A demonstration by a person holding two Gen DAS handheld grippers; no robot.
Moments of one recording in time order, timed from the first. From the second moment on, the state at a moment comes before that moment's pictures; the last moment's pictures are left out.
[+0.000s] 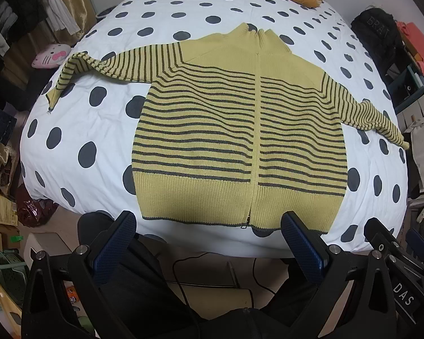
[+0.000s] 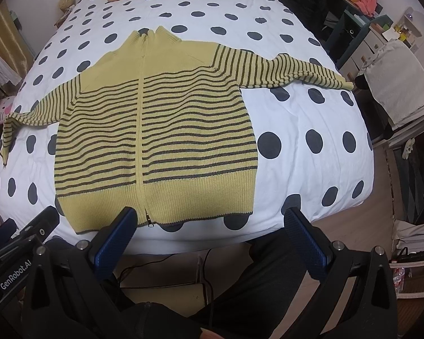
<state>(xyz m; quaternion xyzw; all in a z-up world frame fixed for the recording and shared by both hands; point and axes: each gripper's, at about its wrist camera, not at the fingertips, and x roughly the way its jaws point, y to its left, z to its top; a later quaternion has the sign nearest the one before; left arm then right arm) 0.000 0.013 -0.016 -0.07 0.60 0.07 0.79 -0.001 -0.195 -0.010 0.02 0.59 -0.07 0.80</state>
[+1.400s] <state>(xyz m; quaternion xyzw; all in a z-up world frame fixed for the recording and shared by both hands) 0.094 0.287 -0.094 -0.28 0.53 0.23 0.77 0.023 -0.161 -0.048 -0.01 0.63 -0.08 0.78</state>
